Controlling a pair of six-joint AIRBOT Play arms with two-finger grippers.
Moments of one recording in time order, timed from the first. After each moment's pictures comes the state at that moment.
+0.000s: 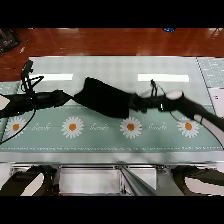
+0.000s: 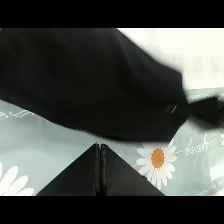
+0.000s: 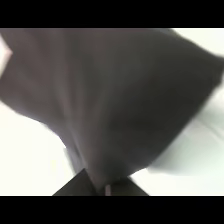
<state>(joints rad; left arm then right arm) -0.03 -0.86 0.73 0.77 -0.92 -1.32 0.26 -1.44 0.89 -0.35 0.80 1.27</state>
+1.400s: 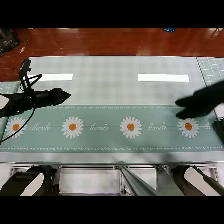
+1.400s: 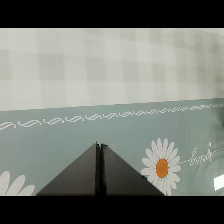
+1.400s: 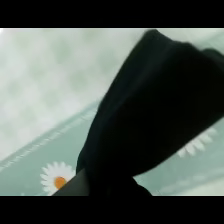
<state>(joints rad) -0.01 -0.87 0.73 0.77 -0.89 -1.31 -0.62 -1.05 1.56 -1.21 1.76 1.78</state>
